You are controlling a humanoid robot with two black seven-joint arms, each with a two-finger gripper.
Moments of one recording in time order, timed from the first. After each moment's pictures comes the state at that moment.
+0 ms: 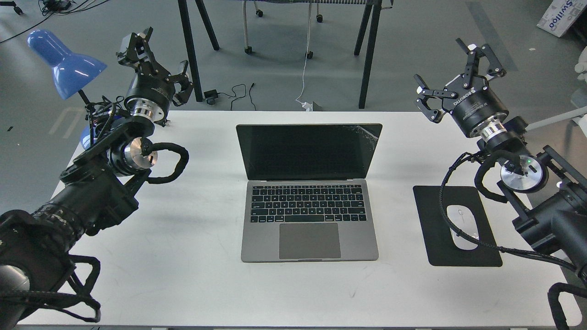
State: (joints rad) left arm -0.88 0.15 -0.77 -0.48 0.09 -0.20 -0.49; right arm 0.64 -0.34 1.02 0.83 -0.06 0.44 0.14
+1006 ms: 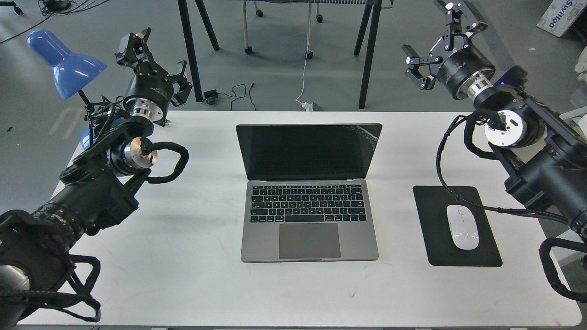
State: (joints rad) left arm -0.88 0.15 -0.77 -0.48 0.09 -0.19 -0.49; right arm 0.93 -0.29 0.81 0.70 -0.24 0.28 0.13
